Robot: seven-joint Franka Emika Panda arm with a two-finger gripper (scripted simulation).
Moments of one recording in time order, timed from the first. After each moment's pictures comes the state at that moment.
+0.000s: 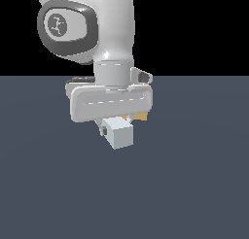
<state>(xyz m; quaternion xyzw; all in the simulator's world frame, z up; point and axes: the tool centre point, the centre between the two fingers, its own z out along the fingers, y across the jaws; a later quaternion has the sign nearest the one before) -0.024 -0.006 0.063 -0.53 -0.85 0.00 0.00</state>
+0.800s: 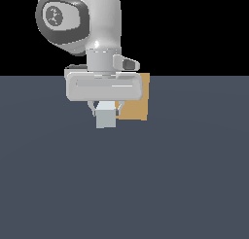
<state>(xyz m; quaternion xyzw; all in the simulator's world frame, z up) -0.051 0.044 0.092 -0.67 -0.74 0.00 0.00</state>
